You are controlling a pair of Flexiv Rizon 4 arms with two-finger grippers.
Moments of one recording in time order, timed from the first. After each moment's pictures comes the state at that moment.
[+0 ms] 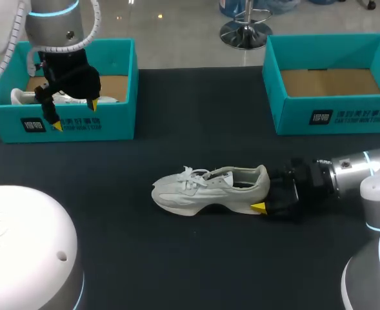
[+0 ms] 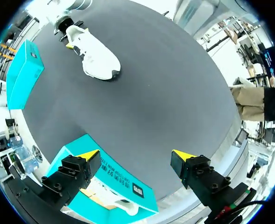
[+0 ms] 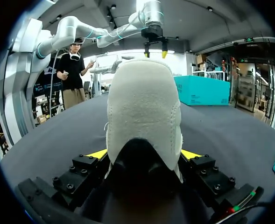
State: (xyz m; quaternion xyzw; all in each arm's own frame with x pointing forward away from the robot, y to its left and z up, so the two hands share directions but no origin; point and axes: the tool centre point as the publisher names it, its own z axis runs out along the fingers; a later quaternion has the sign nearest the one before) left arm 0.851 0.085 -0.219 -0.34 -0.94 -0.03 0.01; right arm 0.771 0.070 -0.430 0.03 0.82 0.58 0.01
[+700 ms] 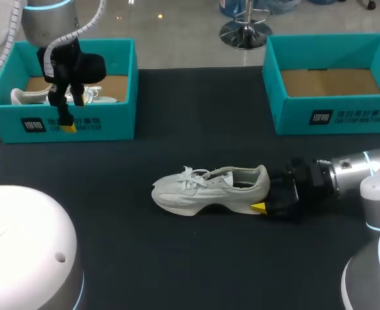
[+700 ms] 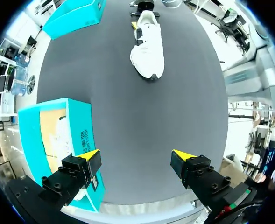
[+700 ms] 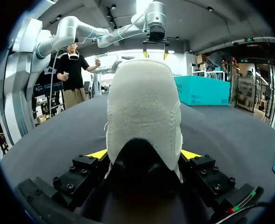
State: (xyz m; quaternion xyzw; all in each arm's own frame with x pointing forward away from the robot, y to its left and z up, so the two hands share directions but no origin) left arm 0.848 0.089 -0.220 0.00 -1.00 -0.01 0.04; right arm 0.771 0.070 -0.430 0.03 0.82 0.58 0.01
